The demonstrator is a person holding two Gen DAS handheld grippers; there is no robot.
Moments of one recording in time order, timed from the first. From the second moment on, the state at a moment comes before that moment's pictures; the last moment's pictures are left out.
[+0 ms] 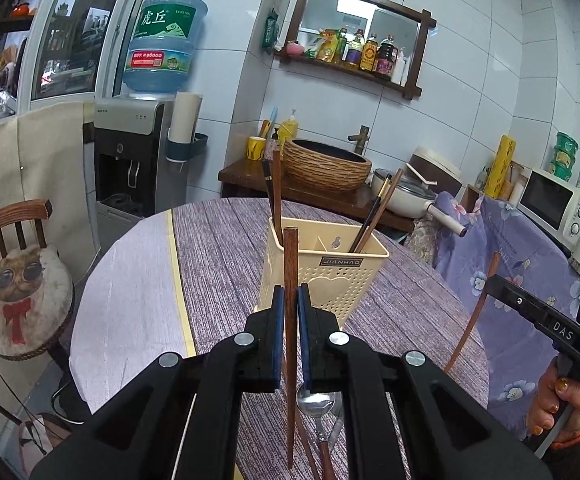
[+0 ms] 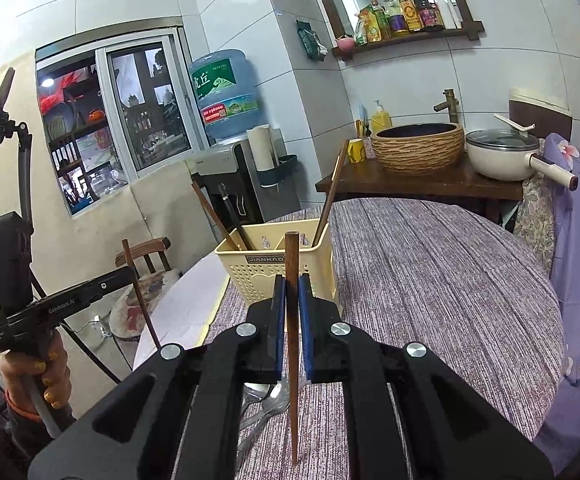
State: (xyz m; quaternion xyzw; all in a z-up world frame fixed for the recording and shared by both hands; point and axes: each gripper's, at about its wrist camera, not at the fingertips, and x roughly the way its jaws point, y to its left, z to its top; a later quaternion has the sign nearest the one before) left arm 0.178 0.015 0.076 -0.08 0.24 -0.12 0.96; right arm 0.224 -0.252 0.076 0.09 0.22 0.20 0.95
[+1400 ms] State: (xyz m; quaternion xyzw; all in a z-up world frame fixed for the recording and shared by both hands) left arm 0.275 -0.006 0.167 -0.09 0.14 -0.05 0.98; right arm 0.329 -0.216 0.170 0.06 0.11 0.16 0.98
